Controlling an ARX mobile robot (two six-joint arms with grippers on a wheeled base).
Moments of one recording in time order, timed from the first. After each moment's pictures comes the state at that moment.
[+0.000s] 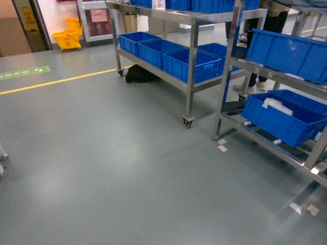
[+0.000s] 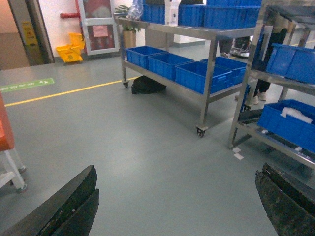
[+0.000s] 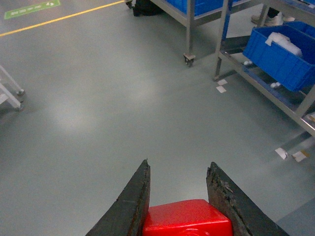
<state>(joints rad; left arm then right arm) 0.00 0.01 0.01 -0.01 0.00 0.00 0.12 0.67 0.23 0.09 -0.07 0.10</state>
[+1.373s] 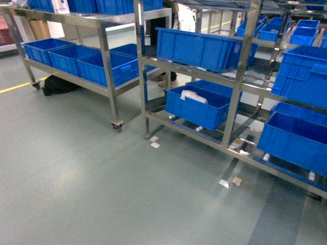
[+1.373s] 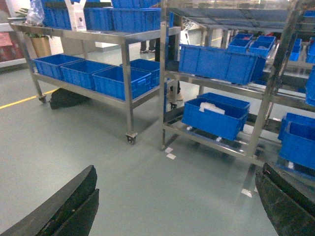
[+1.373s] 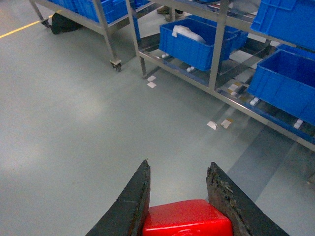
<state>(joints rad) 0.00 0.01 0.01 0.00 0.00 0.00 0.12 0.67 0.23 0.09 -0.07 0.10</state>
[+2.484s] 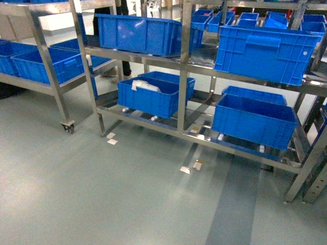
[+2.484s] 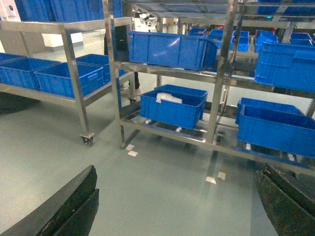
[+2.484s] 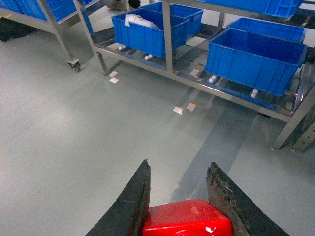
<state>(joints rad) 0.00 0.01 0.01 0.00 0.00 0.00 0.12 0.67 0.23 0.09 -0.07 0.10</state>
